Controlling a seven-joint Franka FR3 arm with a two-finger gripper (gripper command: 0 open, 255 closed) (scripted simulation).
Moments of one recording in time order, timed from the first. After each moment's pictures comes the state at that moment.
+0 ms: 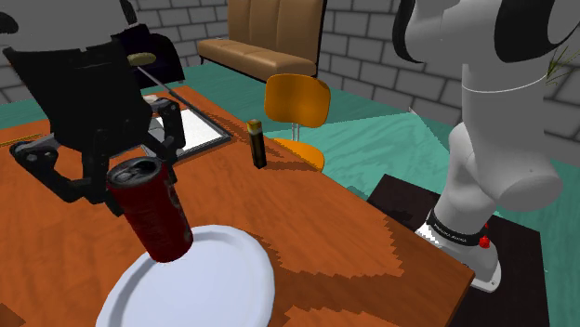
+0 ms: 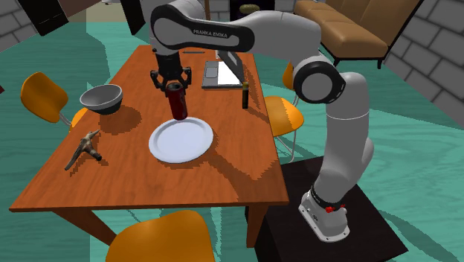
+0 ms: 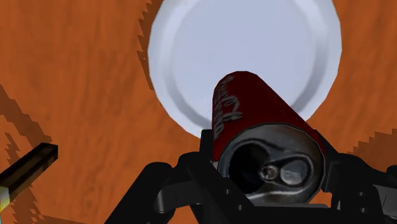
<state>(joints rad) 0.56 0.40 0.56 -1.13 -0.19 1.50 1.03</state>
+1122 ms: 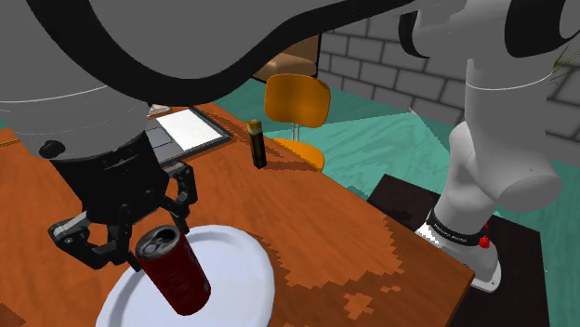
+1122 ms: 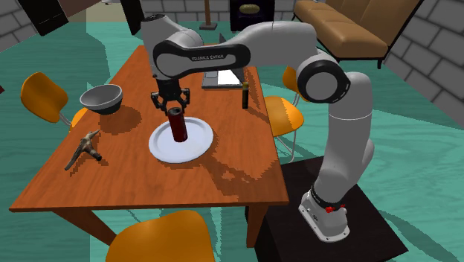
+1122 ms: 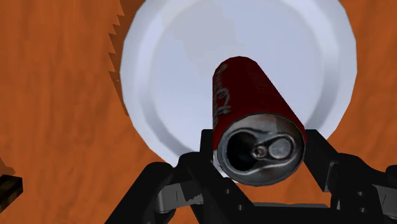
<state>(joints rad) 0.54 0.36 0.56 -1.39 -0.18 1.71 1.08</state>
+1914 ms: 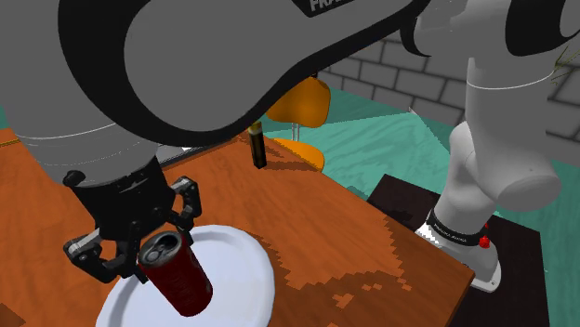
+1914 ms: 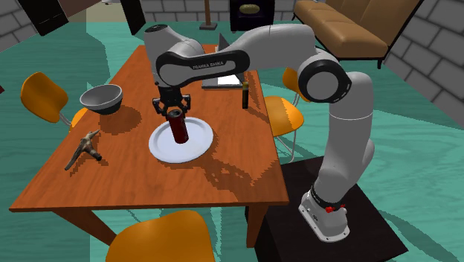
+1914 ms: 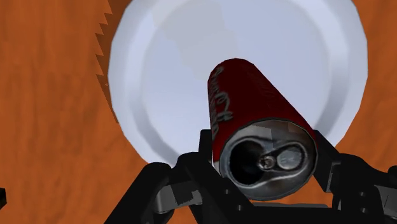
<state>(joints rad) 0.53 0.36 0.56 -1.47 -0.18 1.80 1.08</state>
